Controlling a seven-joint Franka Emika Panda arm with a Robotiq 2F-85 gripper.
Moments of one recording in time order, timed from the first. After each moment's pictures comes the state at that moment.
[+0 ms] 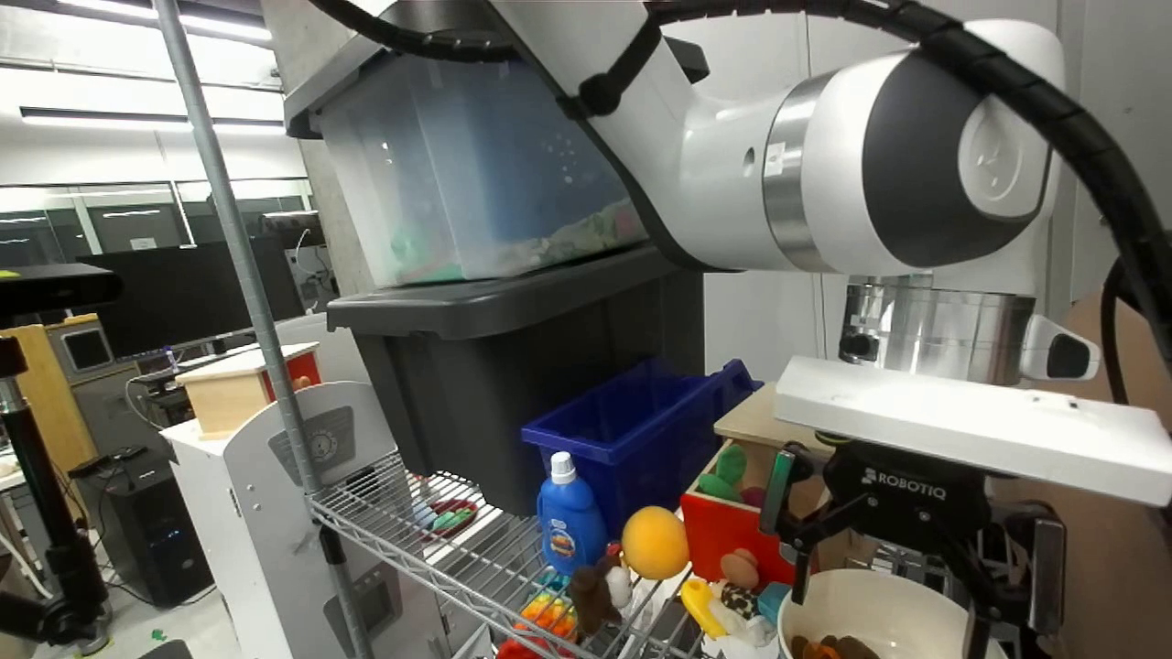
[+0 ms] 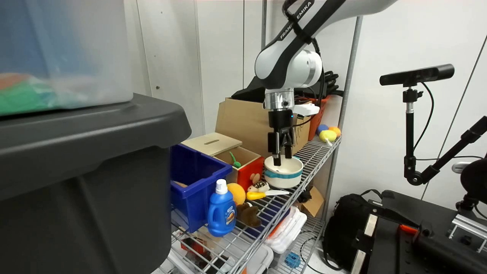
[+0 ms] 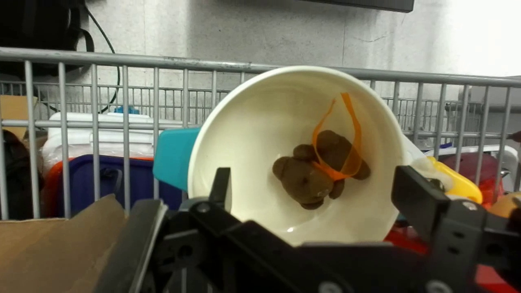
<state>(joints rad) -0.32 0.88 0.02 -1.46 0.01 2.10 -0.44</state>
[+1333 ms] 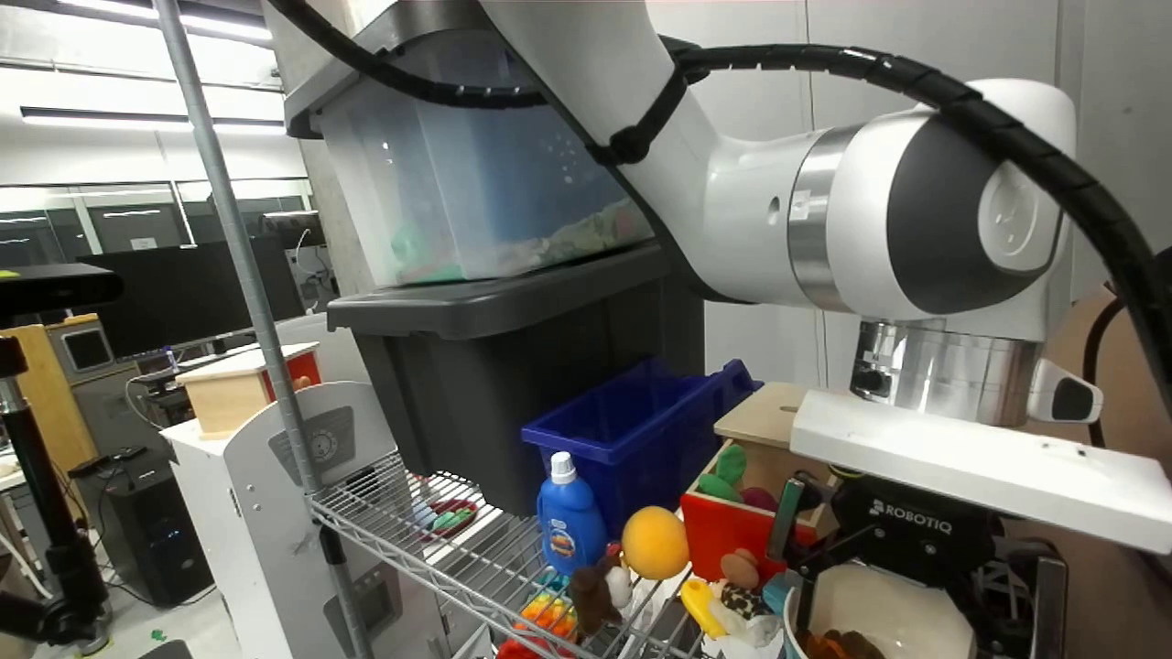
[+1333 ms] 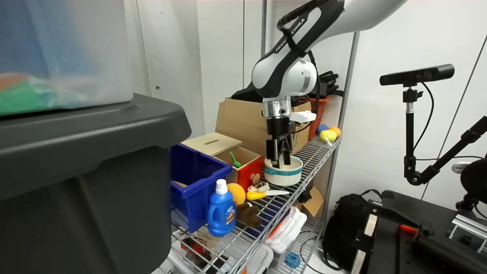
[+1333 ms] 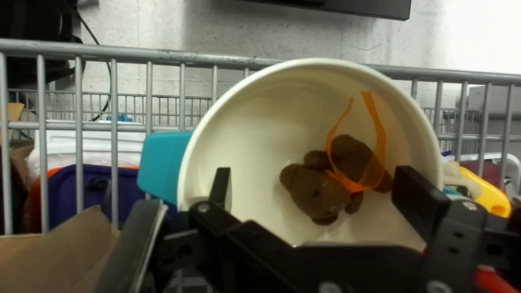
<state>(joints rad) -0.32 0.97 0.02 -1.36 0.01 2.05 -0.45</state>
